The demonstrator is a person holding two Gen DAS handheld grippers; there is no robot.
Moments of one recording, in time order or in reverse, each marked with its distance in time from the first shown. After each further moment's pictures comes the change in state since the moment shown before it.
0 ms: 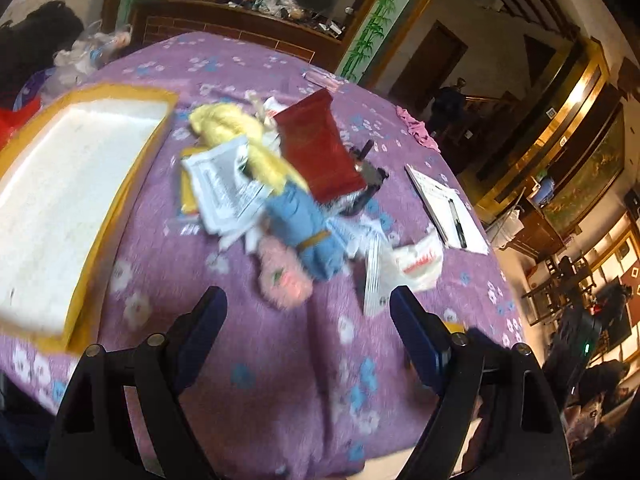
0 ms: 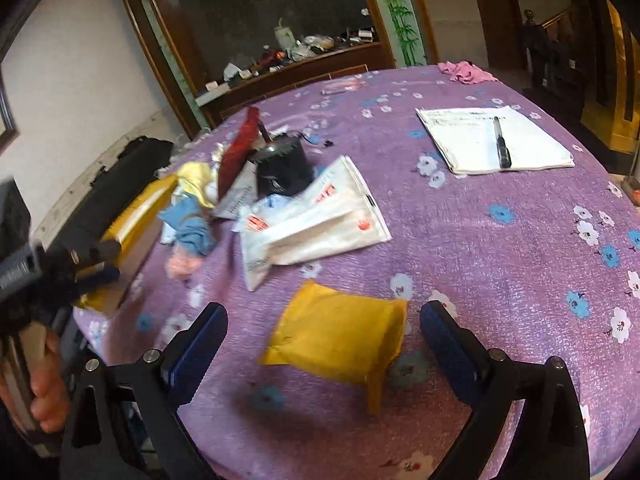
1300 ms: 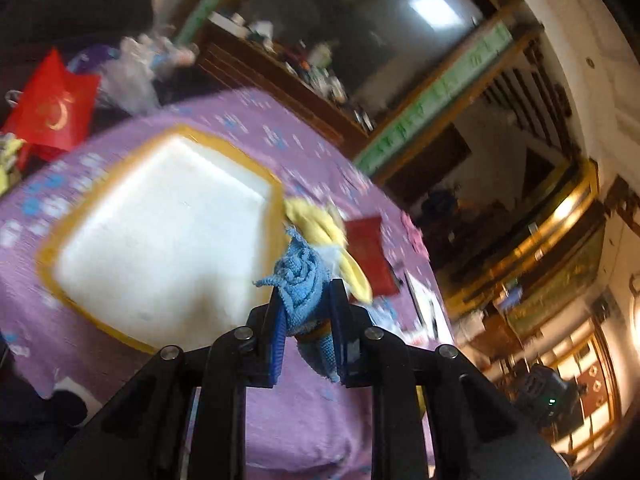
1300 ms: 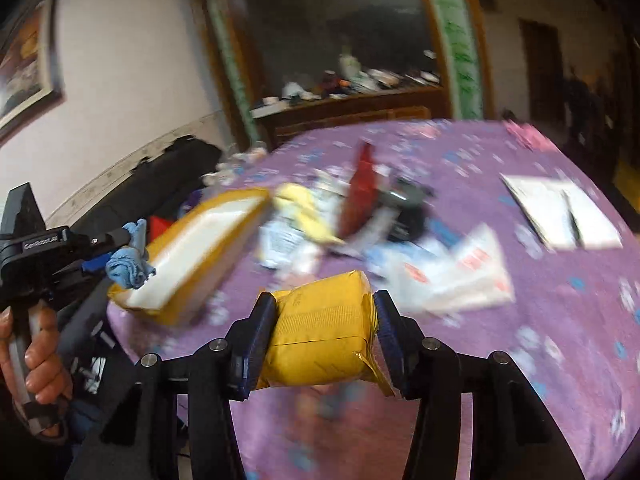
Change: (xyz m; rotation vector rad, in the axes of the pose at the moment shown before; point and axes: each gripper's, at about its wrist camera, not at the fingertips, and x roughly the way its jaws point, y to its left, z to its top) left arm -0.100 0.144 -0.040 -0.403 -0.233 -0.163; right arm -0.007 0.121 0.010 -0.213 -0.083 0.135
